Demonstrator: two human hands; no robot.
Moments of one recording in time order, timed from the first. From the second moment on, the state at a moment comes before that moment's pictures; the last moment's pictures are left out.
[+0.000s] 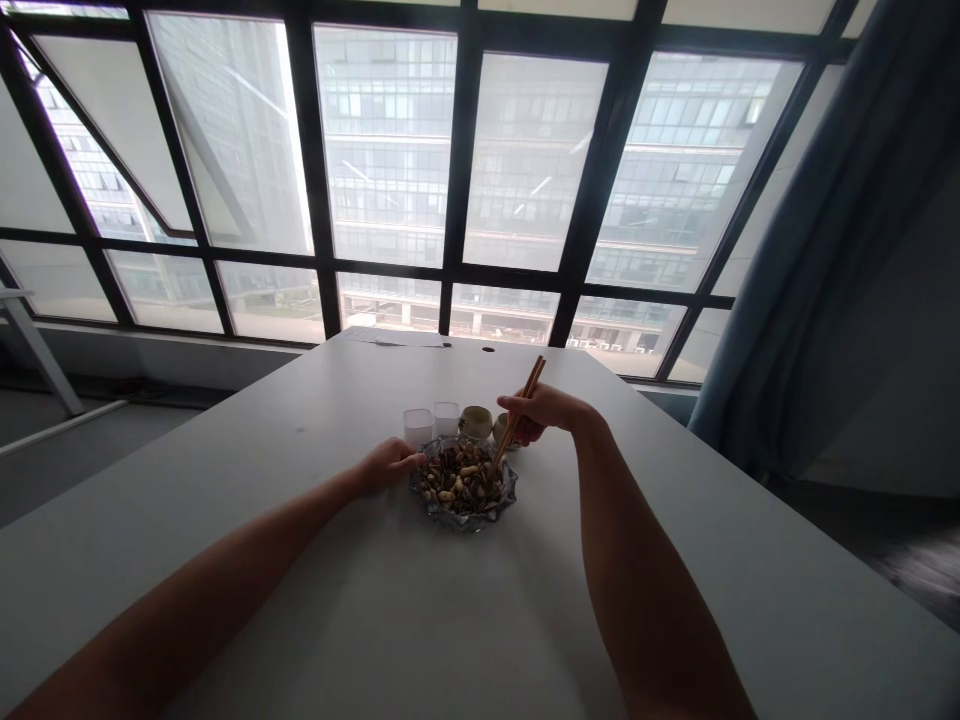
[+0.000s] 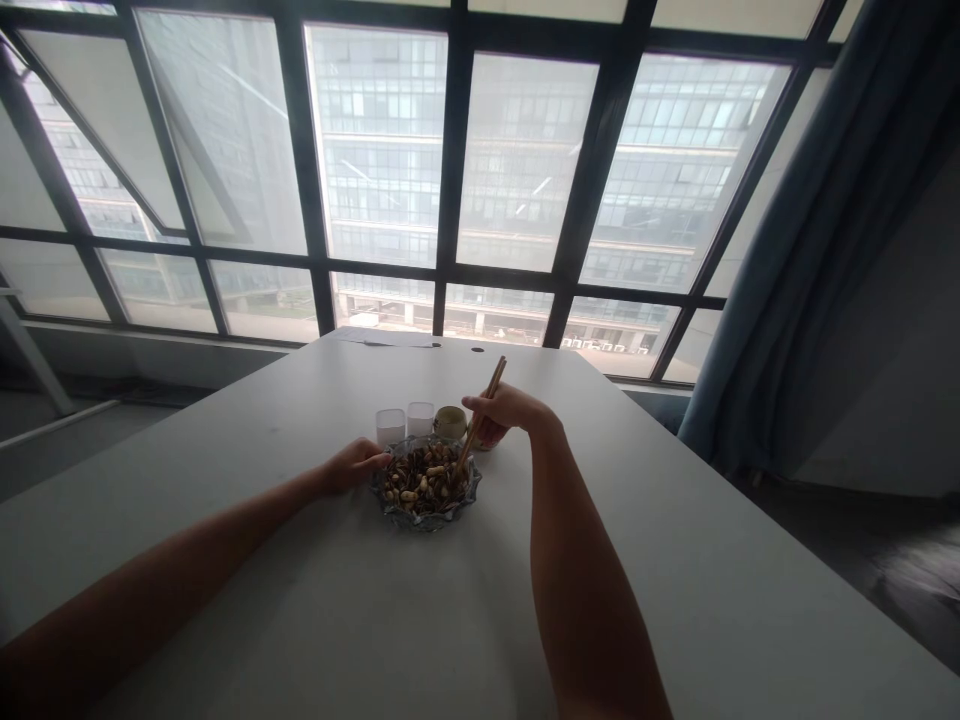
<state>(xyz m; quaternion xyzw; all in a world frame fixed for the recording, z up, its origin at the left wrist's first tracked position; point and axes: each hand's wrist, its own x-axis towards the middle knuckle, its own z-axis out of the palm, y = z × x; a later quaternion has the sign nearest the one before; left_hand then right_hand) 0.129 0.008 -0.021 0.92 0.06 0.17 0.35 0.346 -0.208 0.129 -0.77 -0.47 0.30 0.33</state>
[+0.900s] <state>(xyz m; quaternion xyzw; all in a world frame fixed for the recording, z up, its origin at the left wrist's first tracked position) 0.128 0.007 -0.017 0.92 0.06 0.16 0.34 0.333 -0.202 0.136 -0.72 -0.55 0.26 0.34</state>
